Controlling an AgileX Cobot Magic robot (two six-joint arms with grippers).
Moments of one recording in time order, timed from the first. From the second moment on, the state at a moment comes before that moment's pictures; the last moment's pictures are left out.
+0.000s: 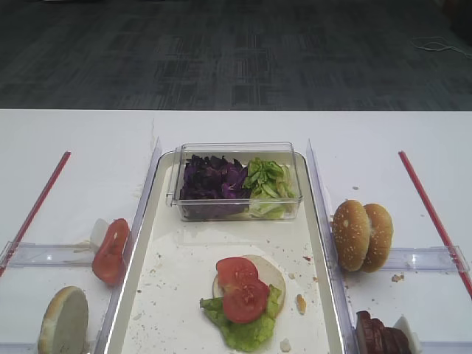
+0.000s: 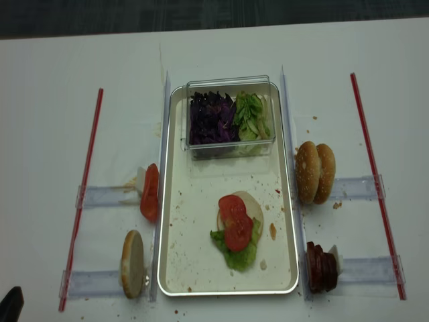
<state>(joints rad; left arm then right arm) -0.02 -0.02 -0.49 0.03 1.18 -0.06 -0.08 -0.02 -0.49 0.06 1.12 -0.11</state>
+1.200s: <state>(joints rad) -0.02 -0.02 -0.49 0.03 1.18 -0.06 -0.08 -0.02 -0.49 0.06 1.12 -0.10</state>
